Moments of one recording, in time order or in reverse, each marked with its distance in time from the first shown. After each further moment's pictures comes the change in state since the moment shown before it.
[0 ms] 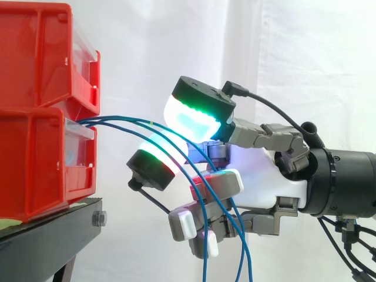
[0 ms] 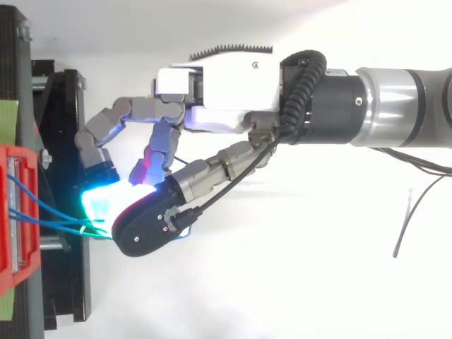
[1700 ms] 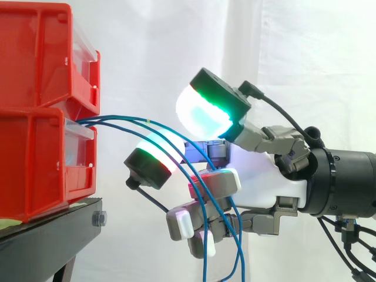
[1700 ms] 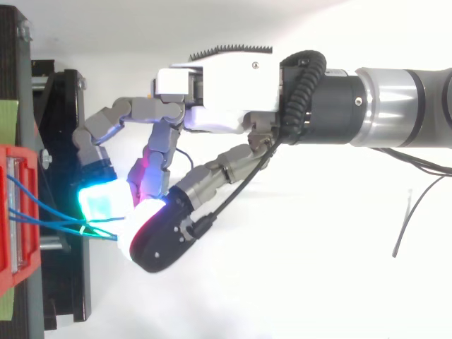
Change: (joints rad) arm 0.000 0.000 0.000 0.003 -0.001 0.000
